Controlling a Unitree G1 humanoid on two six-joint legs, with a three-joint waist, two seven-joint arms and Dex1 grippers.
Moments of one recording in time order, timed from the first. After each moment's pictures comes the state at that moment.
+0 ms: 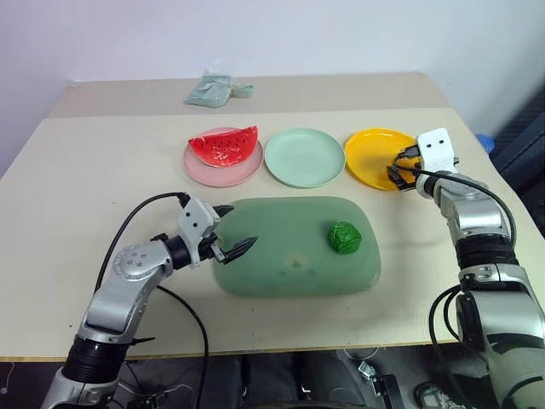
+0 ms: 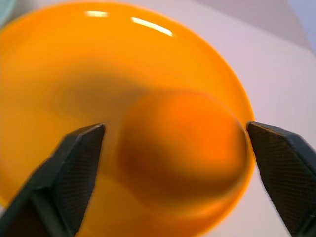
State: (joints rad) left arm -0.16 0.52 -0.05 -0.30 -0.29 0.36 -0.72; right arm -0.79 -0.61 -0.06 0.66 0.04 0.34 0.35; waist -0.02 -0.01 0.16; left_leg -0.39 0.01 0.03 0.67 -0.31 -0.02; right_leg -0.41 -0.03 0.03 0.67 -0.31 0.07
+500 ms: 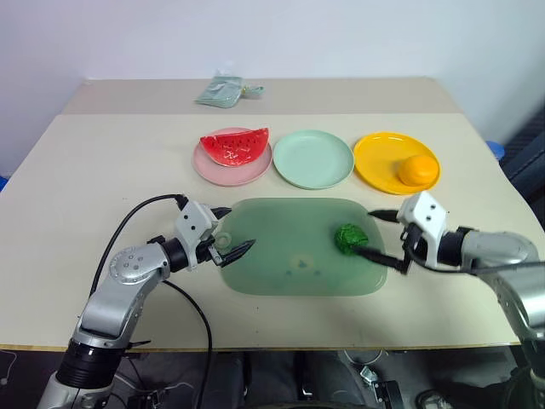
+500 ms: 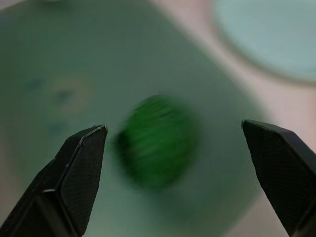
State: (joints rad) left arm -0.16 0.55 -0.06 -0.32 -0.30 0.37 -0.75; right arm -0.09 -0.85 -0.07 -0.39 0.40 0.55 0.89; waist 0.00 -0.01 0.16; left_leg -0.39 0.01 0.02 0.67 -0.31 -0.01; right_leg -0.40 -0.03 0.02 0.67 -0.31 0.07
